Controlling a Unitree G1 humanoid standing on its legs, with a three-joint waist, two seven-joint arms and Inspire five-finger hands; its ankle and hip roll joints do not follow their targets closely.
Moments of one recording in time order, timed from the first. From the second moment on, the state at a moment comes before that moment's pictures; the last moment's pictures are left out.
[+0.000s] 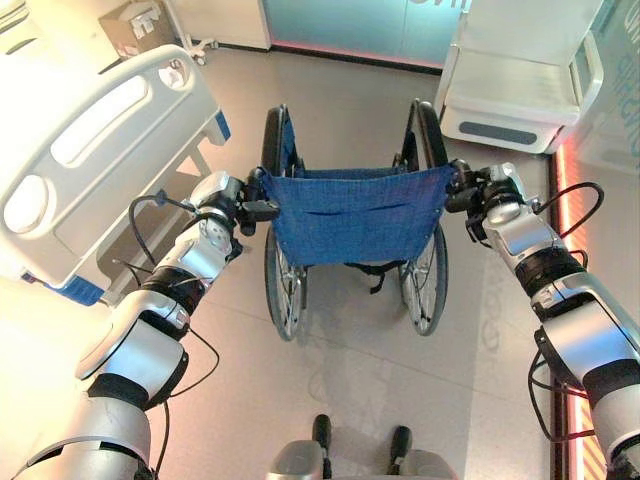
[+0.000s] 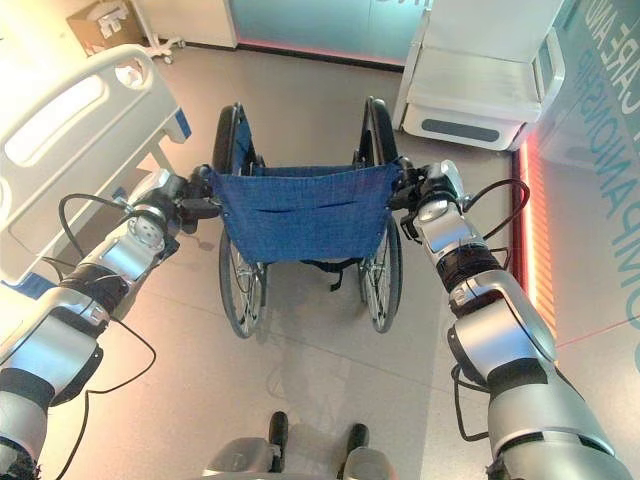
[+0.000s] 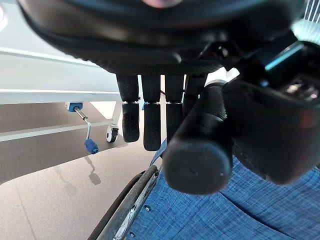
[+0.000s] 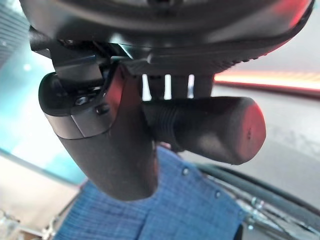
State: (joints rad) left arm -0.98 0.62 -0.64 0.88 0.03 0.29 0.10; right arm -1.10 -0.53 0.54 0.92 0.24 0.46 -0.24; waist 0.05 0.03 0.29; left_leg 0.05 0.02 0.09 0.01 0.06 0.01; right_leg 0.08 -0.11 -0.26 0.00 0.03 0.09
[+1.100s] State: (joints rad) left arm -0.85 0.63 -0.47 0.73 -0.32 0.00 0.28; right arm -1.08 -0.68 0.47 0.79 0.22 0.35 -0.16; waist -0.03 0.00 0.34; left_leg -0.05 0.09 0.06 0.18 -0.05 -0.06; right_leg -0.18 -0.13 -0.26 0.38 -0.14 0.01
